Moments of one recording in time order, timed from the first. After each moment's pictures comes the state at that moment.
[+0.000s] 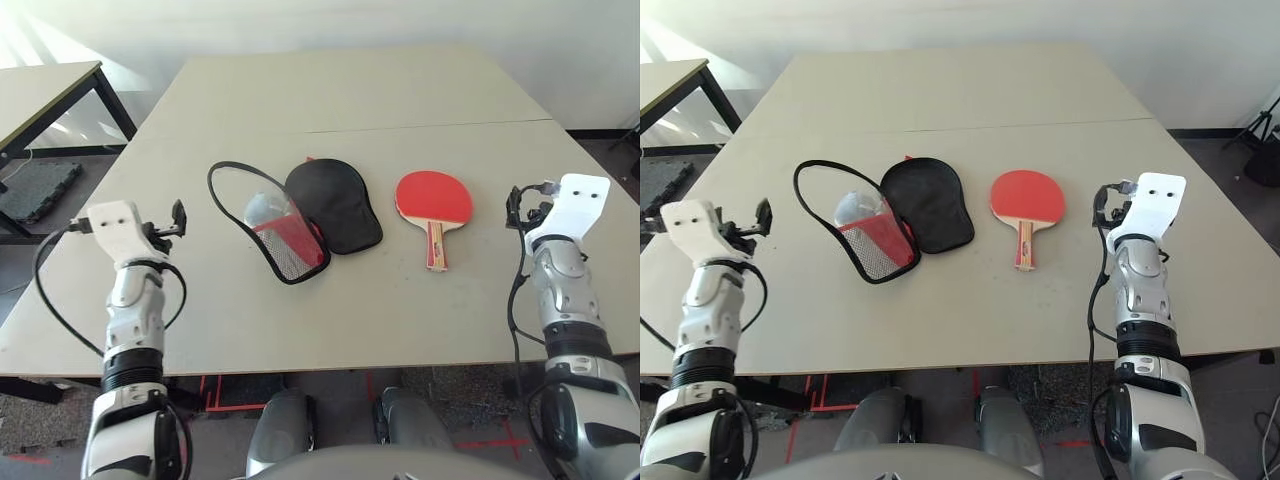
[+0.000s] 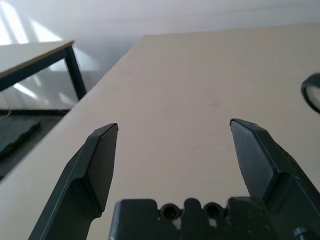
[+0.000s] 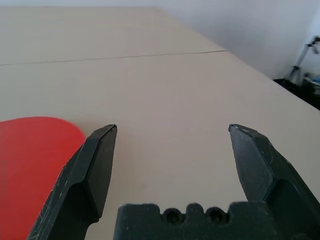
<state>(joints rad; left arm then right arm) -0.27 0.56 0.41 0.42 -0.36 -0.02 -0.38 -0.41 -0.39 -0.31 0.44 0.18 0.09 0.10</state>
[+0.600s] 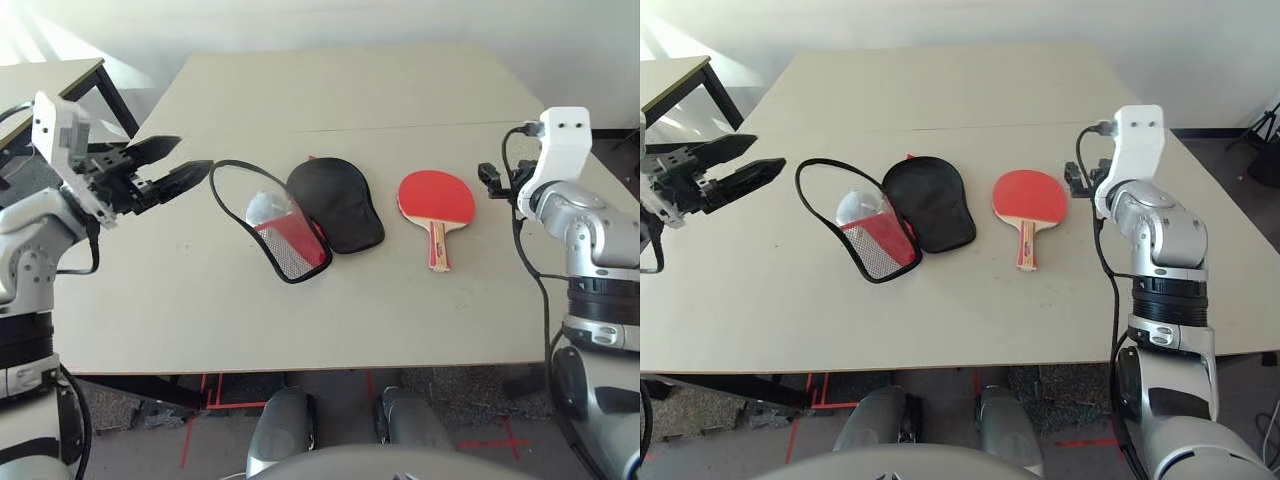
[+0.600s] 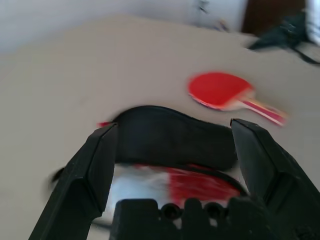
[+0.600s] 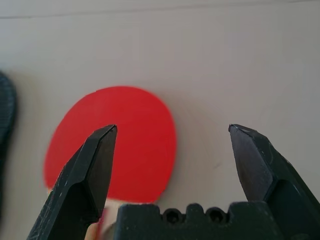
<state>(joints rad) -0.46 0.87 0.17 -0.07 -0.70 0.63 -1.04 -0.70 -0.41 -0.25 -0.02 0.27 1.18 0.09</state>
